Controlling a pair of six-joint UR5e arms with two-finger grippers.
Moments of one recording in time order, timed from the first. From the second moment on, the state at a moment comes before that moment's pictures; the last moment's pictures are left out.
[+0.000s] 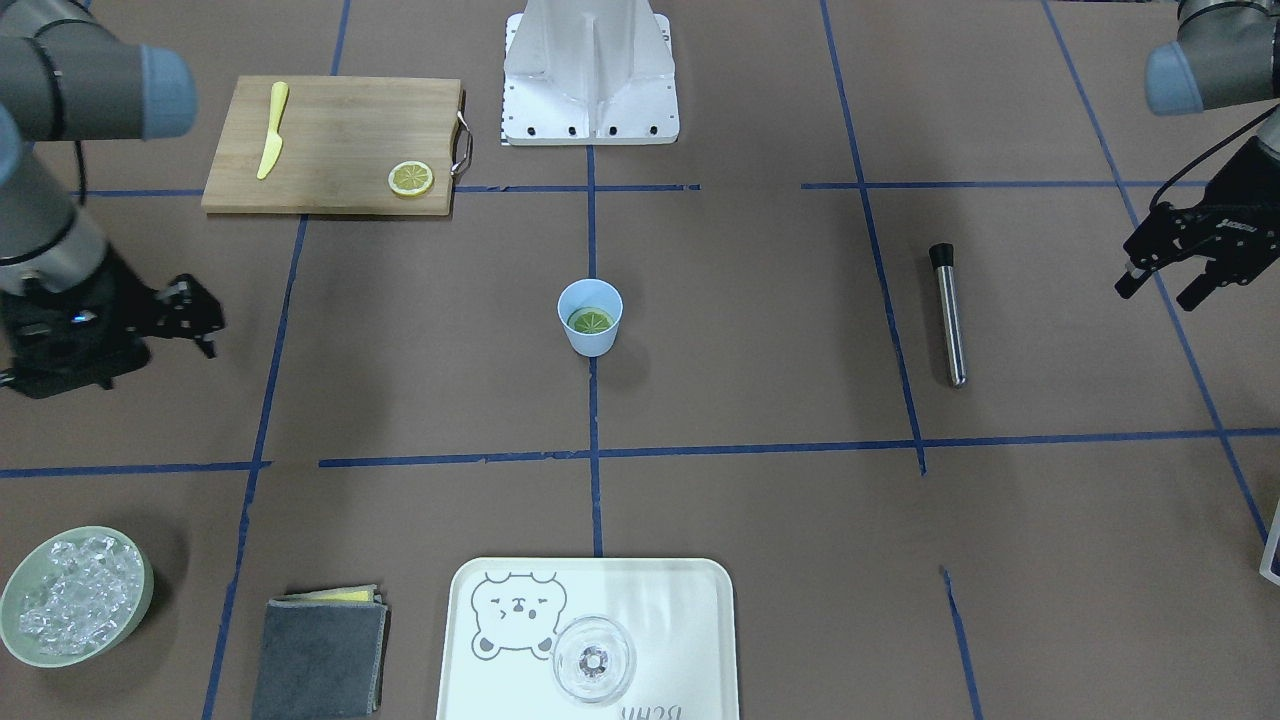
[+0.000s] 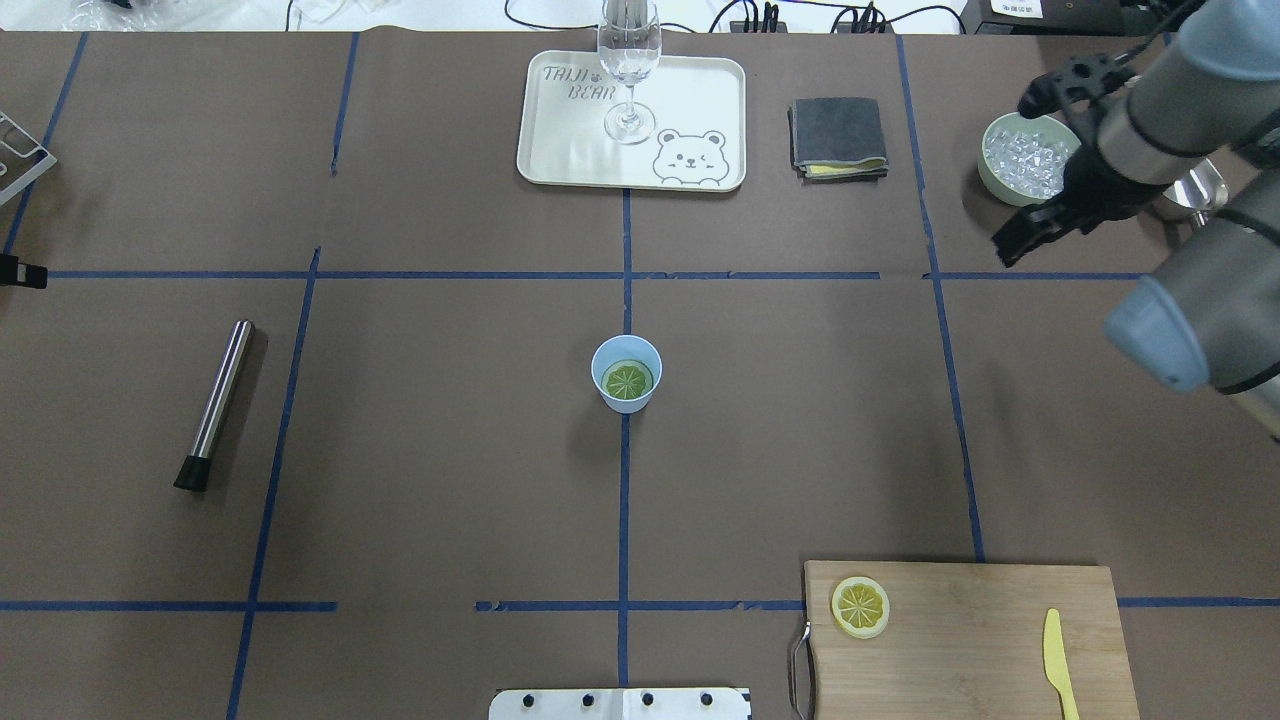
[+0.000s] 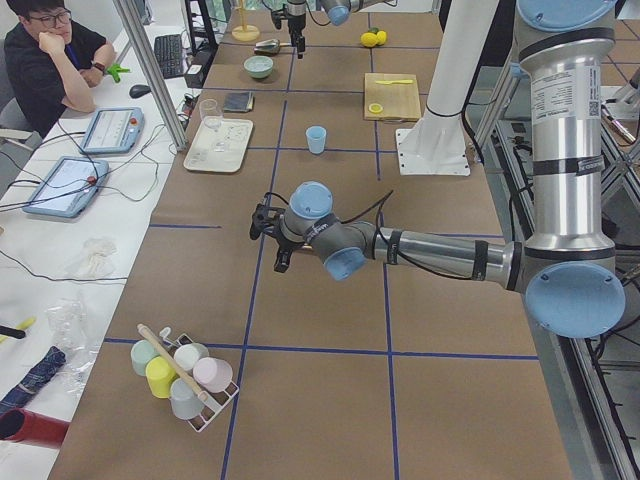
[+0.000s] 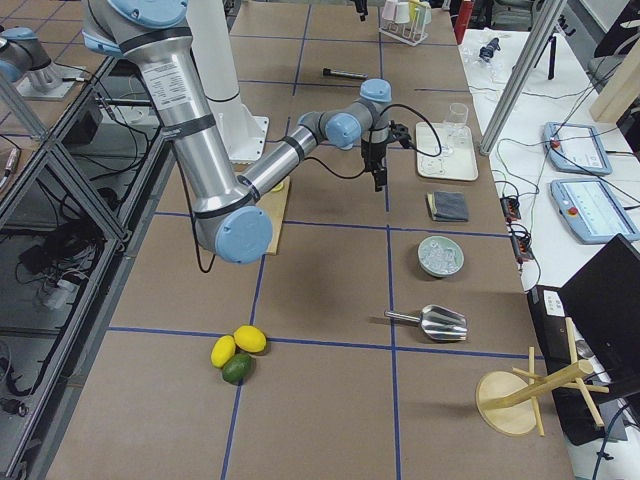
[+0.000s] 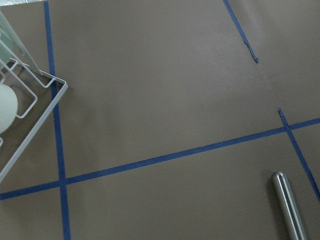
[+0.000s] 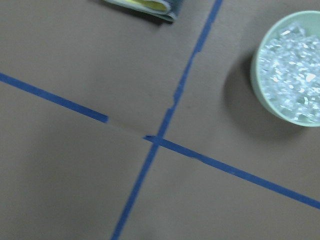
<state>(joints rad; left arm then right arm) -1.17 -1.46 -1.76 -2.37 -2.22 -0.79 1.08 -1.32 1.83 -1.64 2.15 0.25</state>
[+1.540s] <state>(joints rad) -0.76 -1.64 -1.72 -2.18 -1.98 -0.90 1.50 -1.66 1.82 -1.64 2.28 -0.13</state>
